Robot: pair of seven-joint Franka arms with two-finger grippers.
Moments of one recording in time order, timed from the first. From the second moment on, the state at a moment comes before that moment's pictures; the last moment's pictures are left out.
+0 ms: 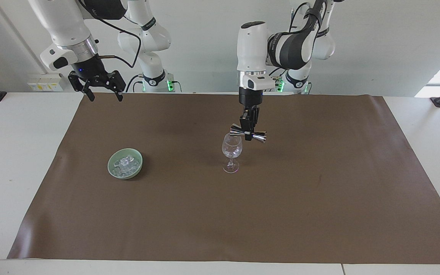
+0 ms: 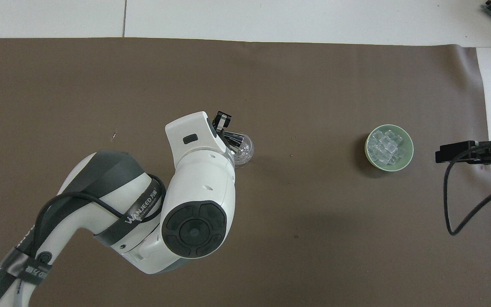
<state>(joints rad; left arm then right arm) -0.72 0.07 0.03 -1.90 0.47 2.38 -2.05 0.09 -0.14 -0.10 -1.77 0.02 1.65 0.03</state>
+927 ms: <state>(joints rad) -0.66 0.10 0.05 -1.90 0.34 2.46 -2.04 0.09 -0.15 -0.11 -1.77 0.02 1.63 0.03</state>
